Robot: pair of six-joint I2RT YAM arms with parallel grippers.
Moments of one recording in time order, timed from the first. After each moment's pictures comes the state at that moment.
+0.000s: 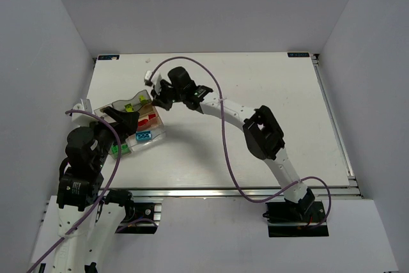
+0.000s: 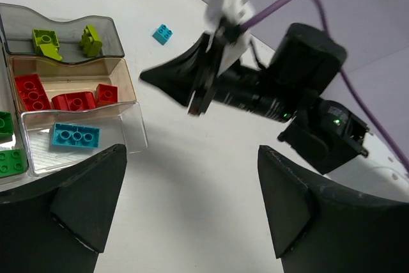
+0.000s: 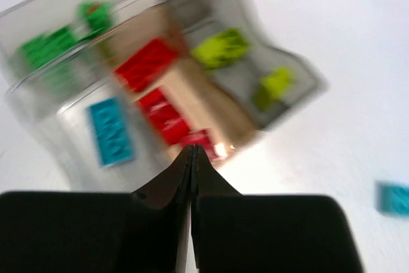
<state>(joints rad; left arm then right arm) -0.13 0.48 0.91 -0.63 -0.03 -0.66 0.90 2.33 2.02 -0.15 -0.53 -0.35</state>
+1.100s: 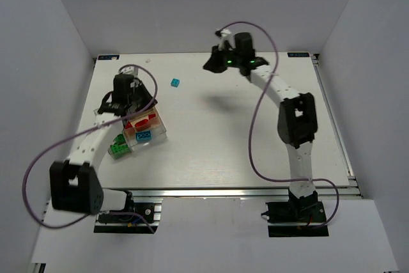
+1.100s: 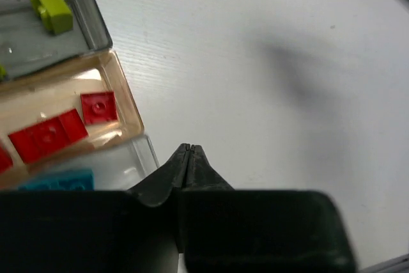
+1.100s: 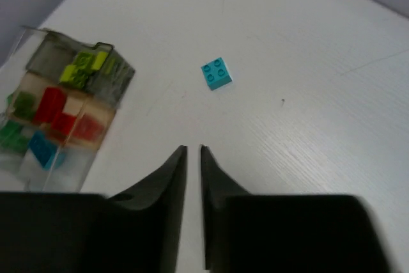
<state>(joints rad) -0.15 1.22 0.95 -0.31 0.12 -0.54 0.50 2.23 1.95 -0.12 -0.47 0.12</state>
